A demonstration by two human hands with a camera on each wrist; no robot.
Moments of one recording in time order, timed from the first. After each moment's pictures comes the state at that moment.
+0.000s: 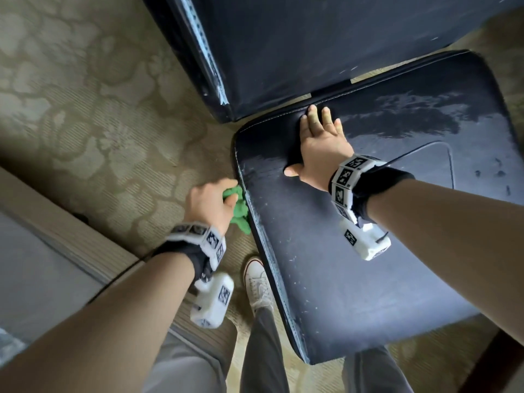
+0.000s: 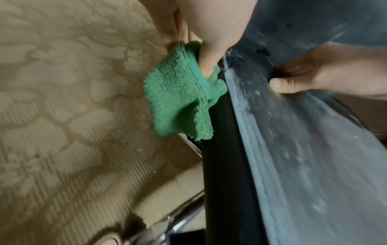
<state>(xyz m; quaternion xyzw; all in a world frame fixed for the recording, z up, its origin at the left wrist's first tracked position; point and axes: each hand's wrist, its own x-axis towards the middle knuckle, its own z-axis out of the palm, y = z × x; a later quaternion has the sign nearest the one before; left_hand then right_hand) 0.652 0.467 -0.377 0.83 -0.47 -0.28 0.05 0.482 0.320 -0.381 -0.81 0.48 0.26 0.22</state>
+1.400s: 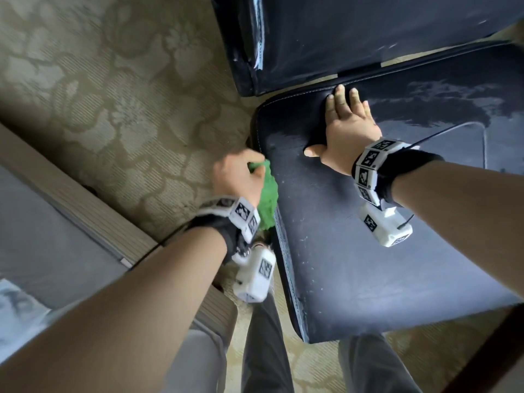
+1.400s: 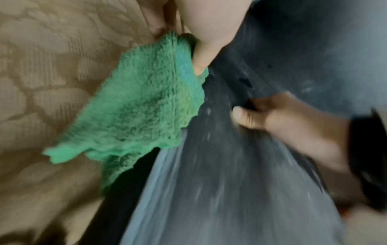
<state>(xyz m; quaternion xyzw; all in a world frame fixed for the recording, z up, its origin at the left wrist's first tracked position) 0.630 0.462 -0.370 0.85 -0.41 -0.26 0.19 0.481 0.321 -0.383 -0.82 0.49 0.25 0.18</state>
